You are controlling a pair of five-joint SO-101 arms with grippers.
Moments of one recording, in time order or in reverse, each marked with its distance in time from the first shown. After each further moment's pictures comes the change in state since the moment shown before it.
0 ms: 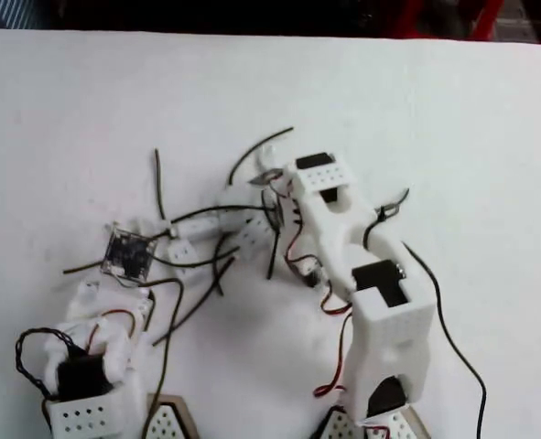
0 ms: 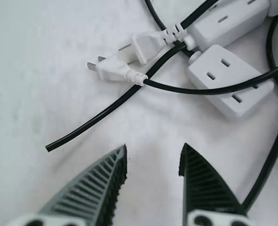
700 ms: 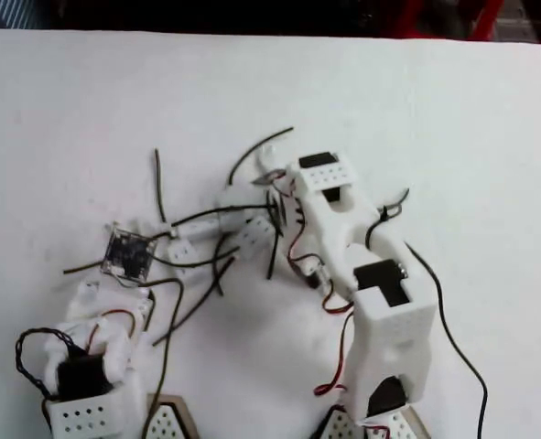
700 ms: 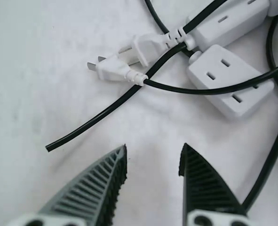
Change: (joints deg) left arm 0.0 0.0 0.0 0.0 0.0; right arm 0.8 0.0 0.0 1.1 0.4
